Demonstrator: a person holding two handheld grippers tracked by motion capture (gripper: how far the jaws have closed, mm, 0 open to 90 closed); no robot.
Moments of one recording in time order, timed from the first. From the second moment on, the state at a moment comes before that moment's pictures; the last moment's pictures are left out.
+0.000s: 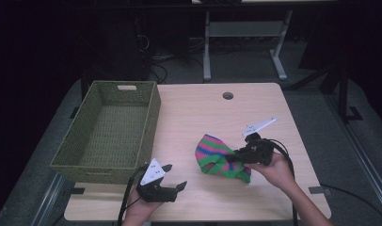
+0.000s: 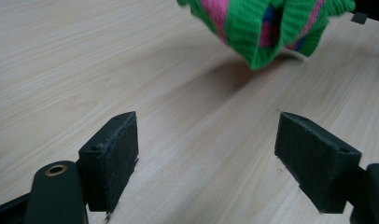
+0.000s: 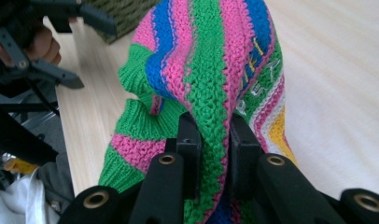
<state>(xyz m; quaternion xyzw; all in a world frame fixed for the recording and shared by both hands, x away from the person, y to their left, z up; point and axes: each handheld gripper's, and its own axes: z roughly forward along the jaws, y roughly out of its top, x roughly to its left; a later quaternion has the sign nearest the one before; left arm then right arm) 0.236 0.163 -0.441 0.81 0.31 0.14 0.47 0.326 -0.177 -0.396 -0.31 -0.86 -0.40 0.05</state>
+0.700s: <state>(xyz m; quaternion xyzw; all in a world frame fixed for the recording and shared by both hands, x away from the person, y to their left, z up) 0.236 0.165 -0.440 0.81 0.31 0.14 0.47 0.317 -0.137 -0.450 -0.31 -0.88 -0.34 0.06</state>
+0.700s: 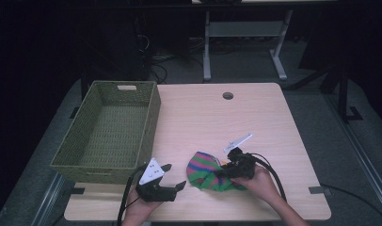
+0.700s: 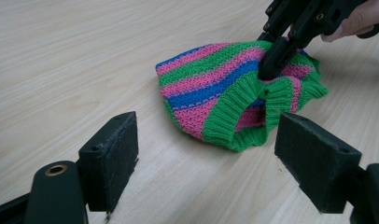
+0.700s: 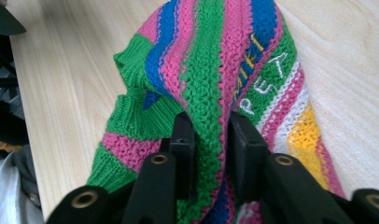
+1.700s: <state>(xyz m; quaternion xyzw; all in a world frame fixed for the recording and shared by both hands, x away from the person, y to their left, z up) 0.236 0.165 -0.440 0.81 0.32 0.14 0.47 0.285 -0.141 -0.412 -0.22 -0.89 -0.40 0.03</state>
